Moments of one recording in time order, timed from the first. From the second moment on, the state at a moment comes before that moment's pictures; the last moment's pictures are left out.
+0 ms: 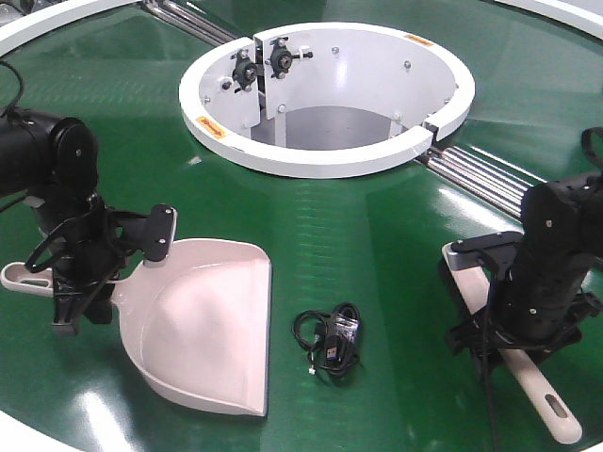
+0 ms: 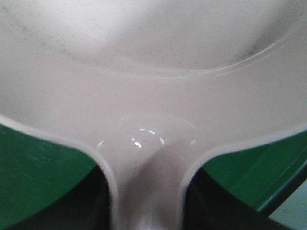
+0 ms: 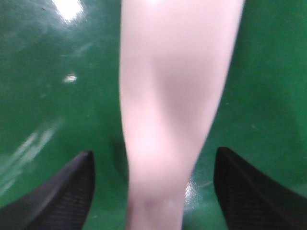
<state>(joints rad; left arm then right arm) -0.25 1.84 -1.36 0.03 1.22 1.28 0.20 1.69 -1.01 -0.06 1.04 0.01</state>
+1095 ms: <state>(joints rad) -0.25 1.84 -1.36 0.03 1.22 1.28 0.20 1.41 -0.95 -0.03 1.12 0.02</state>
